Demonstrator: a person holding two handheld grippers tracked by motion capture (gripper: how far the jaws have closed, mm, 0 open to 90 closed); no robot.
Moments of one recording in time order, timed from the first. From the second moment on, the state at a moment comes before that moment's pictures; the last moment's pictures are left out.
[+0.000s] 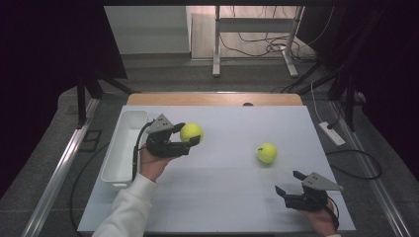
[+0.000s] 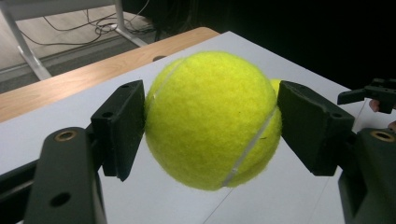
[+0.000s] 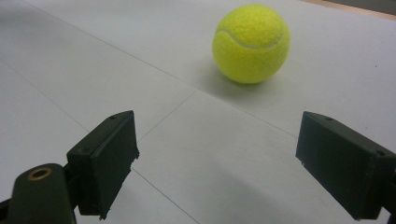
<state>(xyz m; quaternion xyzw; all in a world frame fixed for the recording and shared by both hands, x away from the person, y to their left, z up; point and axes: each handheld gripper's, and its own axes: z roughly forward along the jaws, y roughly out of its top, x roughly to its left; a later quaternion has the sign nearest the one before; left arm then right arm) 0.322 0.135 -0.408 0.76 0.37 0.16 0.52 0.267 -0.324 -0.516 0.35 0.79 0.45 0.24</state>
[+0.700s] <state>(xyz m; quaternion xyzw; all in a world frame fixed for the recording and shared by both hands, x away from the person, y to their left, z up) 0.324 0.155 -0.403 0.74 0.39 0.18 0.52 0.267 -0.324 -0.516 0.35 0.79 0.45 0.24</state>
